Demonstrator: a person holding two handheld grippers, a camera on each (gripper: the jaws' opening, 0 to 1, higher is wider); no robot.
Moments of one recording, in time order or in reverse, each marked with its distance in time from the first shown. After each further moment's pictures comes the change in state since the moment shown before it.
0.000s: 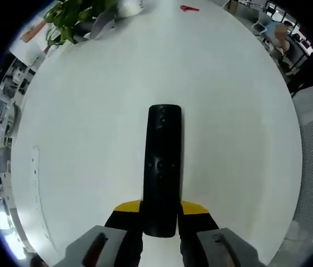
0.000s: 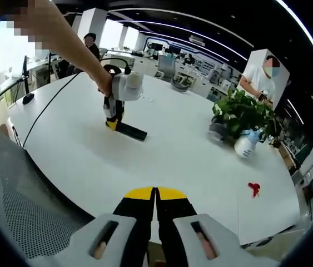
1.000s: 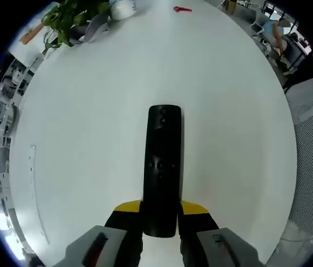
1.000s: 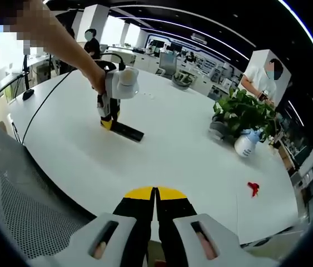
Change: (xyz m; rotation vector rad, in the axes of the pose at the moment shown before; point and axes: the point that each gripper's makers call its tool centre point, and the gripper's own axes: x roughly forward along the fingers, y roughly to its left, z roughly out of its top) left arm -0.003 -0.025 -0.007 0.003 -0.011 -0.013; right arm 0.001 0.002 -0.003 -0.017 0.020 0.001
